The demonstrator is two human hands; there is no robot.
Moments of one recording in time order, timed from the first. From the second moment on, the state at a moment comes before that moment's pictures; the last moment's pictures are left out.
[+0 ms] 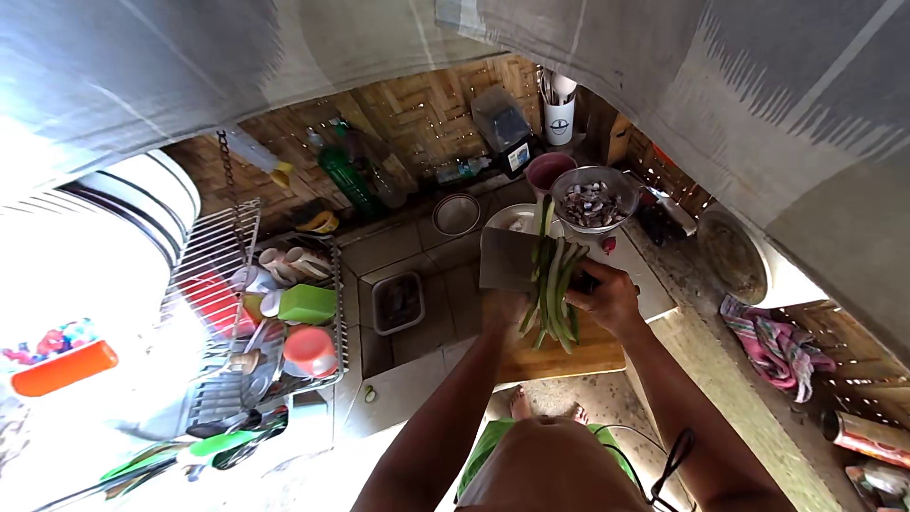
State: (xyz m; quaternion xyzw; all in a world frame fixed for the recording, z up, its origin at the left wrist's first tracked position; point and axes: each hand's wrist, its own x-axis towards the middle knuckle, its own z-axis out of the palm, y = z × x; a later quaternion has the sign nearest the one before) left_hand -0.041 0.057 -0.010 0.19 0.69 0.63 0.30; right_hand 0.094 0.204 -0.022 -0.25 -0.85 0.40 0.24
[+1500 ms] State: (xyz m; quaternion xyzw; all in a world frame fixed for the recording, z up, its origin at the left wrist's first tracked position) left_hand -0.028 0.051 0.002 0.14 0.68 0.67 0.26; right_hand 0.099 0.204 -0.028 -0.24 -0.87 0.35 0.26
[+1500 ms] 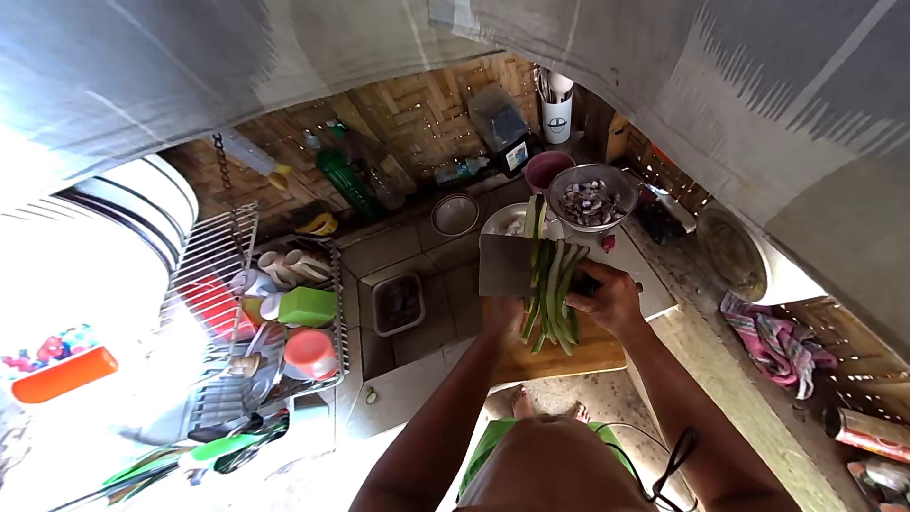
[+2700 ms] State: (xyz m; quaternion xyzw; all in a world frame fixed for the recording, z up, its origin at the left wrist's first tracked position) left_hand -0.038 0.058 -0.047 0.18 0.55 0.74 0.35; right_hand 0.083 0.216 -0.049 -0.31 -0.83 0.42 0.17
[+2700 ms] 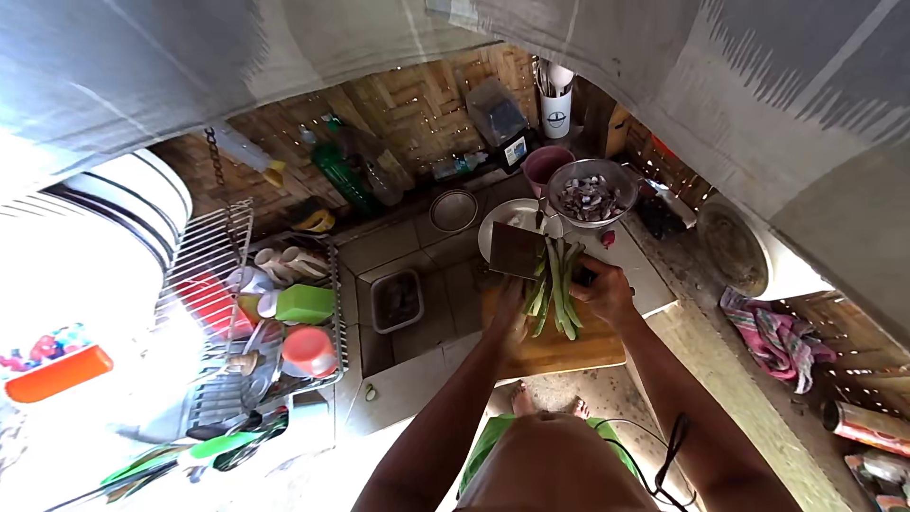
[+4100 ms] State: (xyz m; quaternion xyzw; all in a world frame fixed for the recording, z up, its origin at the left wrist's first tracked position) left_hand -0.041 -0.003 -0.072 0.35 0.59 0.65 0.33; right_hand 0.082 0.215 -0.061 -0.27 -0.78 0.50 0.25
